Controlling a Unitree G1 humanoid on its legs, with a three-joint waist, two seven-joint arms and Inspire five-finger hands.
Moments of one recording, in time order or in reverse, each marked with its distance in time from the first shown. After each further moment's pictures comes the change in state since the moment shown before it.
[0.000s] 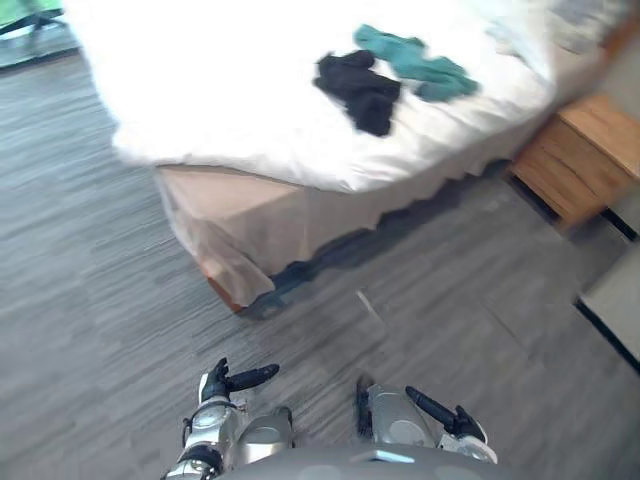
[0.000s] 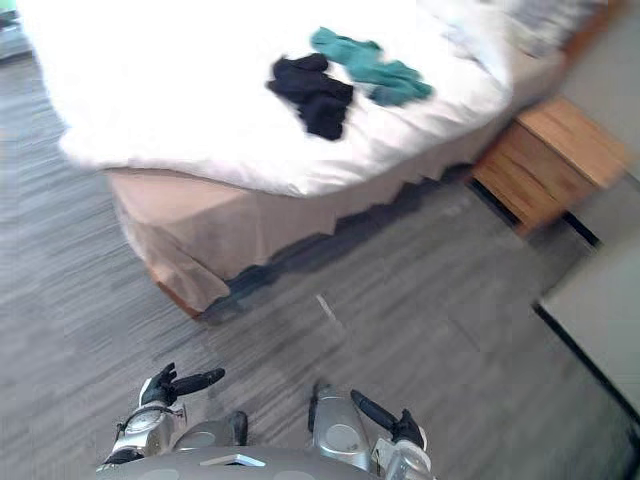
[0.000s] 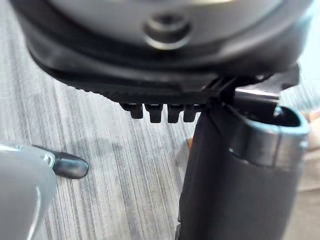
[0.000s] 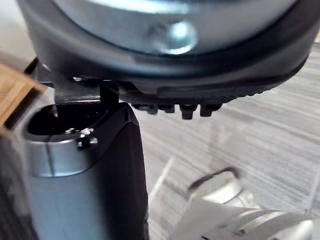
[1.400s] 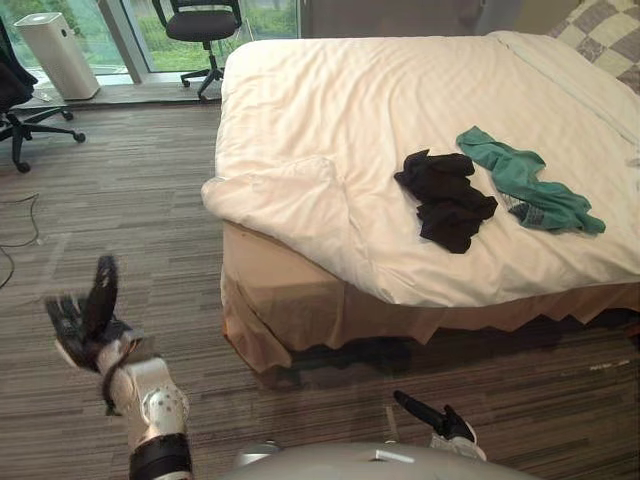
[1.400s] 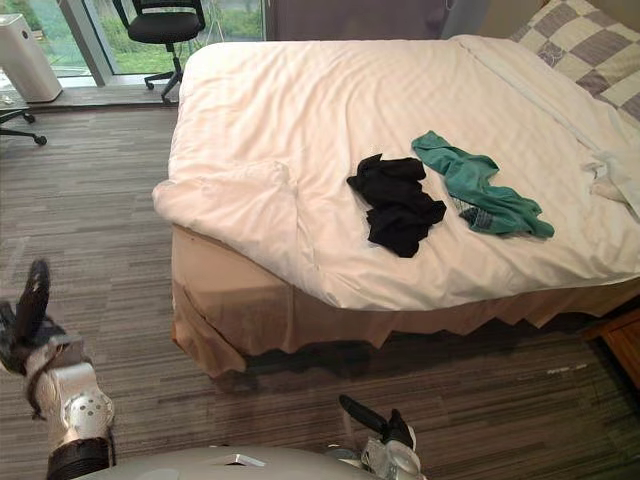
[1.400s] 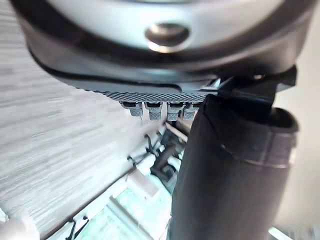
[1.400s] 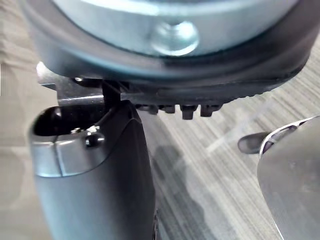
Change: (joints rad) left arm 0.112 0.080 0.157 -1.009 -0.492 -0.226 0.237; right arm 0.045 0.031 0.056 -0.061 -0.035 0.012 0.008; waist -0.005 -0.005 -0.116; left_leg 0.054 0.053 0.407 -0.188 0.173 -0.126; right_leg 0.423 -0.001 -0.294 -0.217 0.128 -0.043
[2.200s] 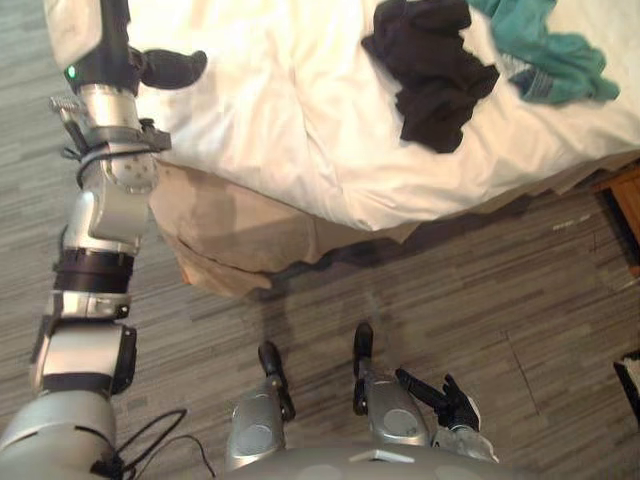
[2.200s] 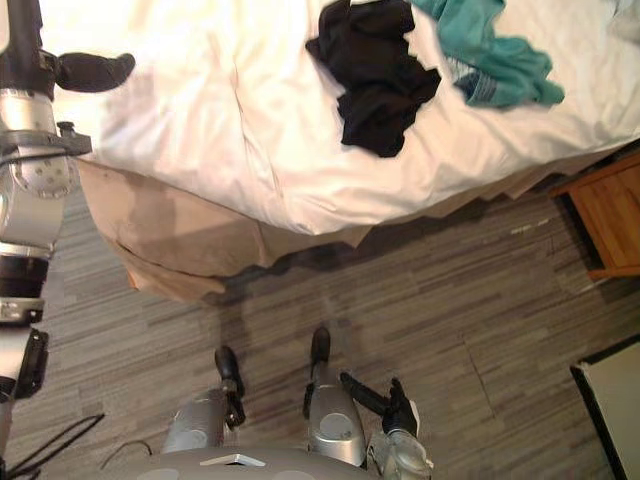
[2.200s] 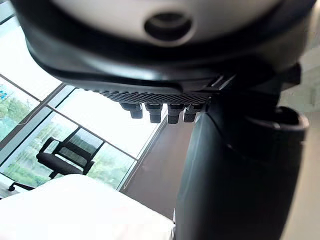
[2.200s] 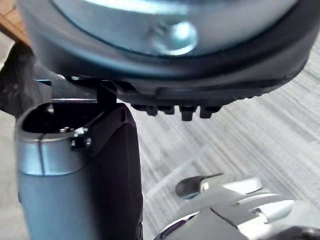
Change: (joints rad) left arm -0.912 0.599 -0.448 0.252 1.026 0.291 0.004; right arm 0.081 -0.020 0.113 -0.263 0.027 -0.048 0.025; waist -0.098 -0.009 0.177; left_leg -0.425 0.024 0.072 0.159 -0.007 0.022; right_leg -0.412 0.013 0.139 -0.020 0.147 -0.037
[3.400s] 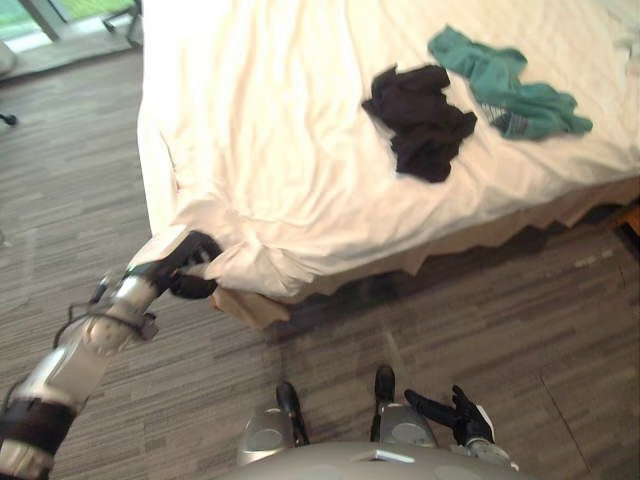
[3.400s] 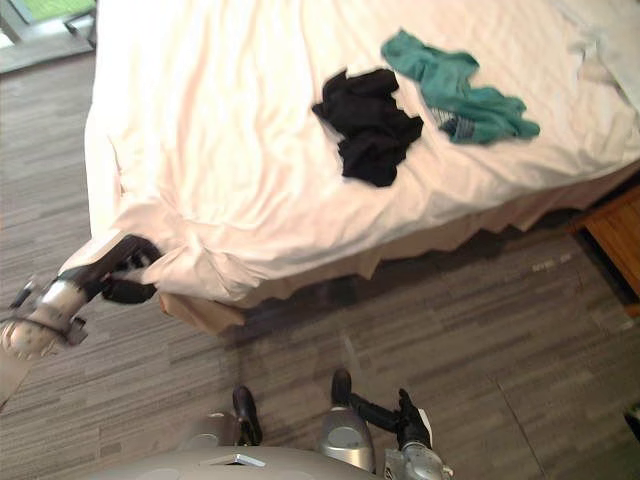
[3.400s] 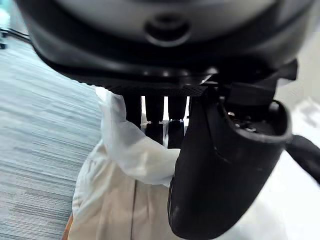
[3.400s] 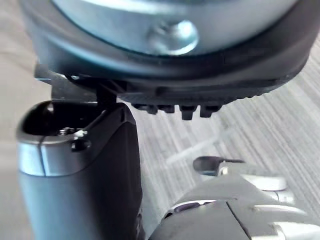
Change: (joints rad) left arm 0.944 0.093 0.015 -0.117 -0.316 -0.203 -0.491; right arm 0.027 -0.129 0.053 0.125 -0.173 0.028 0.080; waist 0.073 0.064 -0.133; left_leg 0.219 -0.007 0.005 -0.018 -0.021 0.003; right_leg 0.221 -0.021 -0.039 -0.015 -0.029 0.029
